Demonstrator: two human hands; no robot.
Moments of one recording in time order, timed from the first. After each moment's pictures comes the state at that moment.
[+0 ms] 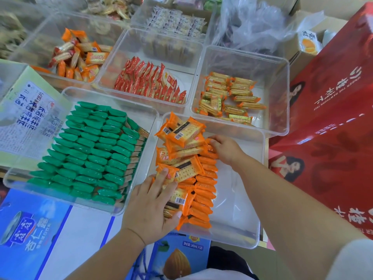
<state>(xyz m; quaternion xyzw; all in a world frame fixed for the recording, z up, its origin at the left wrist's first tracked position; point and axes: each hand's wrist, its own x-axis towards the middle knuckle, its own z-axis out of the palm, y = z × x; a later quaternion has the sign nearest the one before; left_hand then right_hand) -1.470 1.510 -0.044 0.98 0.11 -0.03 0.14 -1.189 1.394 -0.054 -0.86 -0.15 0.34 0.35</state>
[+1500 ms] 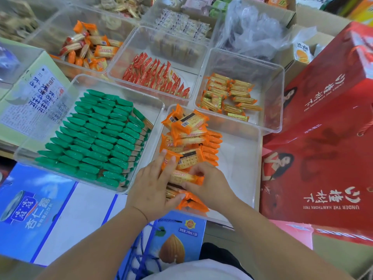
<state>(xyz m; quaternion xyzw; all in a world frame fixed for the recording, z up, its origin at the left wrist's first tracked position) -1.474 1.506 -0.044 0.97 0.13 0.07 0.19 -1.339 1.358 0.000 -0.85 -0.30 0.27 0.33</state>
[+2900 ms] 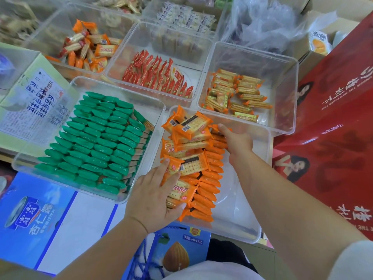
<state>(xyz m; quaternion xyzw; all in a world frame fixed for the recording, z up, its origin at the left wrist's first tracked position) -1.468 1.507 -0.031 0.98 0.15 -0.05 0.14 -1.196 1.401 -0.048 -0.78 0.17 0.23 0.56</state>
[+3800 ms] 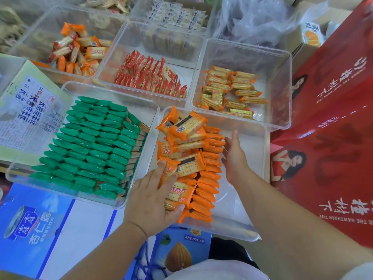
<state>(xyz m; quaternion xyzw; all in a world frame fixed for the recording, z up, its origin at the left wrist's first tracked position) -1.469 1.507 -0.034 0.98 0.15 -0.05 0.13 -1.233 1.375 -0.058 -0.66 0.16 0.37 0.63</state>
